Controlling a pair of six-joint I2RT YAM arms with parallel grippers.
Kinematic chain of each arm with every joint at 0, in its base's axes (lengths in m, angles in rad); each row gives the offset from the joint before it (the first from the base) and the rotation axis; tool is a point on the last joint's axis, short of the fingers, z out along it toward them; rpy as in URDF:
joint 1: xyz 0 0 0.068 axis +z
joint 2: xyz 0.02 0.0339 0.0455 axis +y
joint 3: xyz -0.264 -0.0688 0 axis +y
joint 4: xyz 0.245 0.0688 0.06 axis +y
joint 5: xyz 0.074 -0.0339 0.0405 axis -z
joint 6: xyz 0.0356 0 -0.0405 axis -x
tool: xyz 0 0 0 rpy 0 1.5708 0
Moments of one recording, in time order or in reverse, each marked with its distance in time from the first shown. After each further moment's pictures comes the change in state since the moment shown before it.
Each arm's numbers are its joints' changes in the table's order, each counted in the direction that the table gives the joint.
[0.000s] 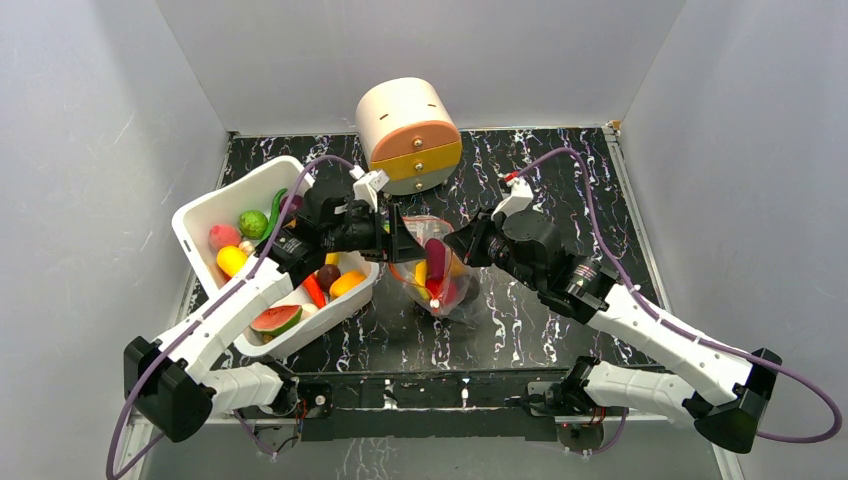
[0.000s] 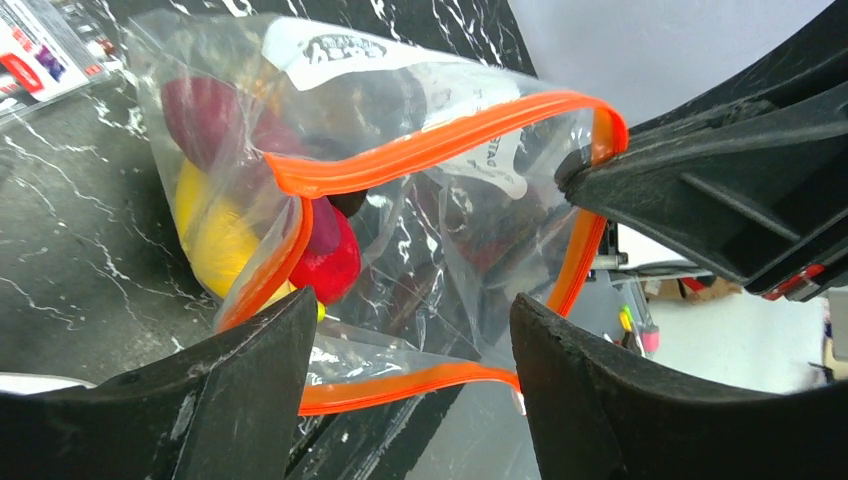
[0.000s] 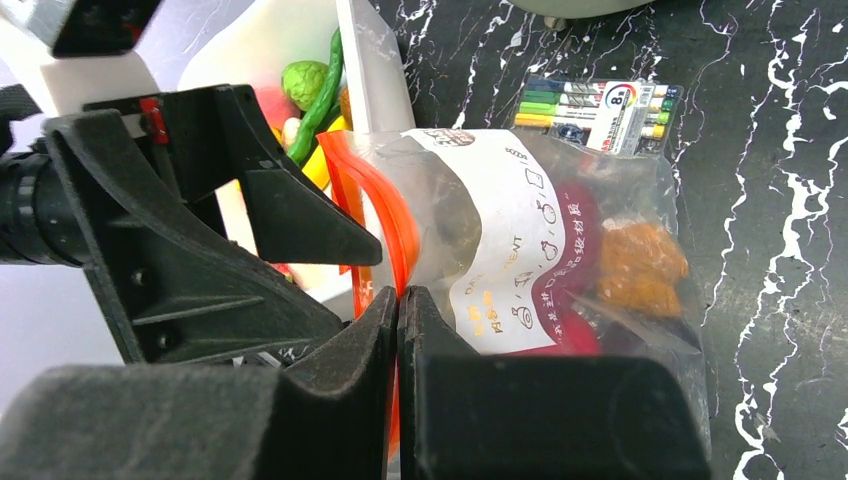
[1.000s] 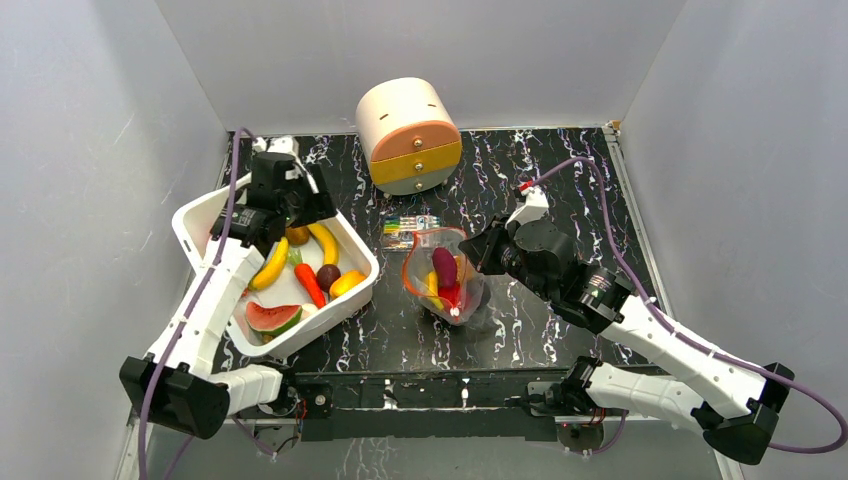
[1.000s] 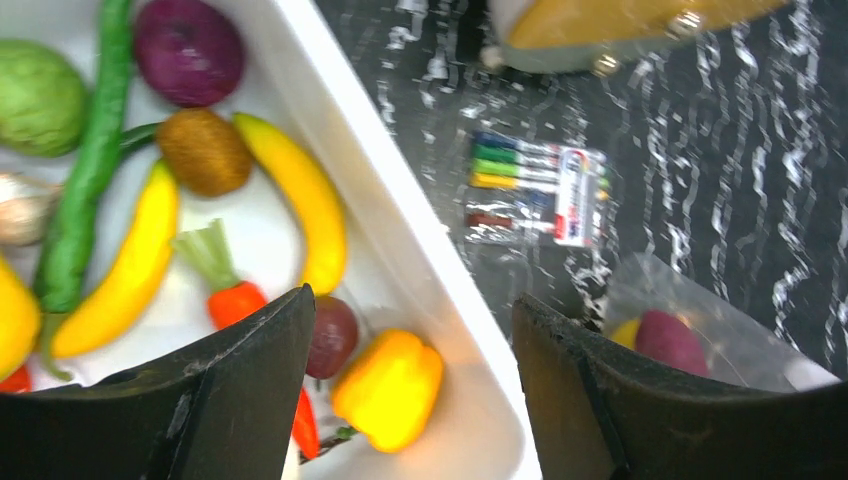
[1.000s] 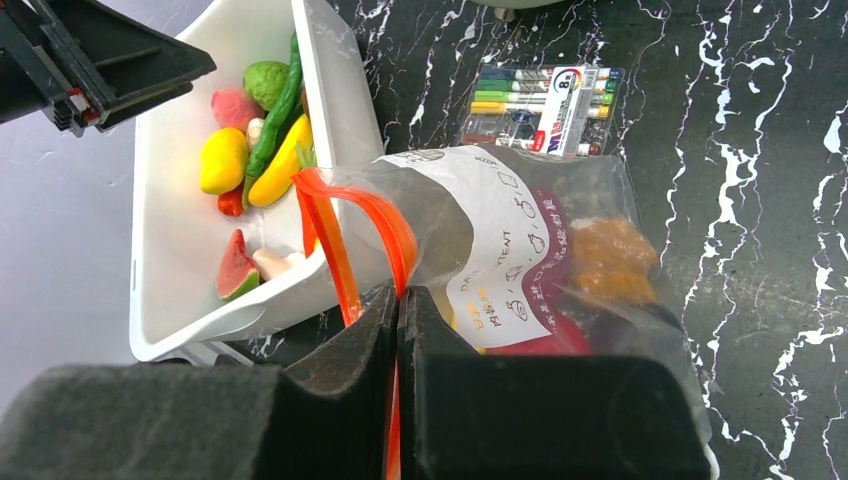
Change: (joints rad) left arm 0.278 0.013 -0.221 0.353 -0.673 -0.162; right arm 0.000 -0.089 0.046 0.076 0.059 -0.004
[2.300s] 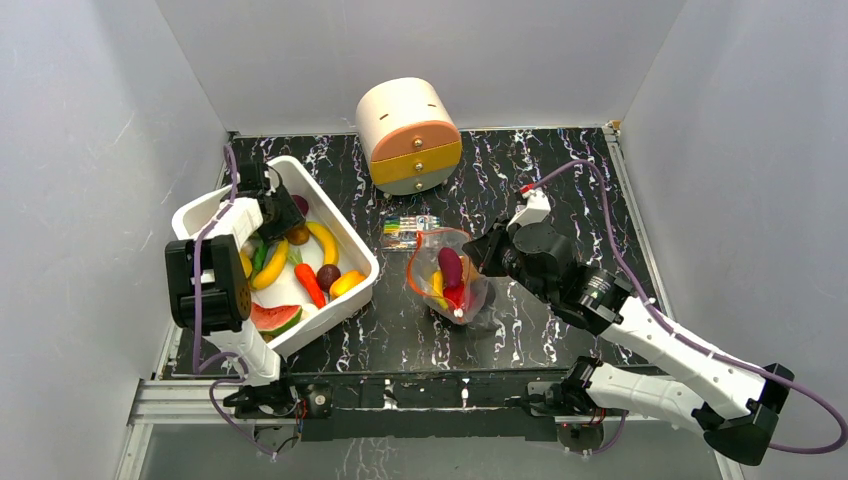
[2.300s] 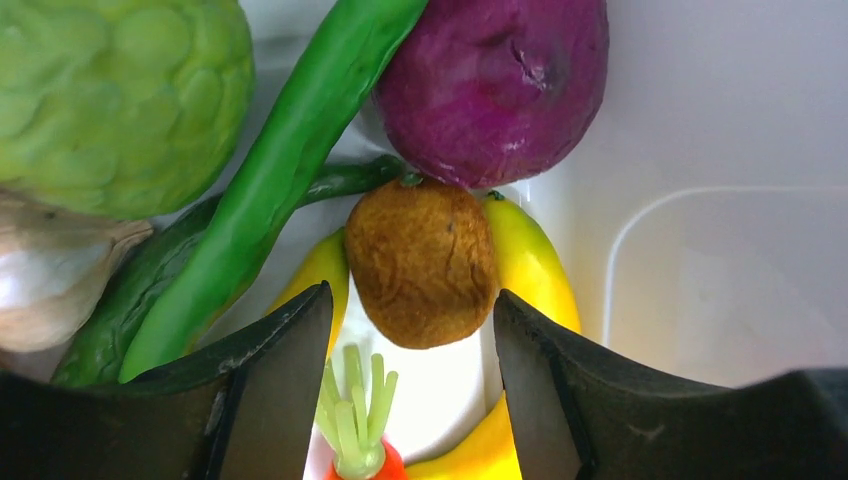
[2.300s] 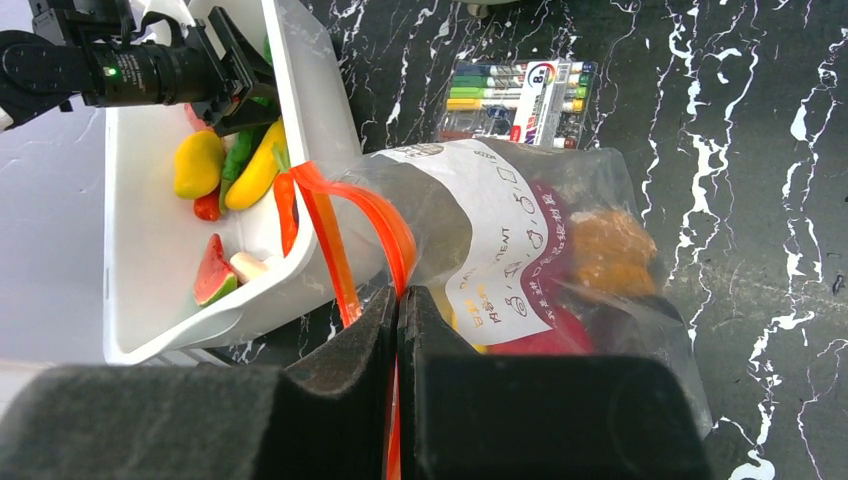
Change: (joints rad) left arm 0.426 0.526 0.084 -0.244 0.114 0.024; right arm 0.000 -0.012 0.018 0.016 0.034 -0.002
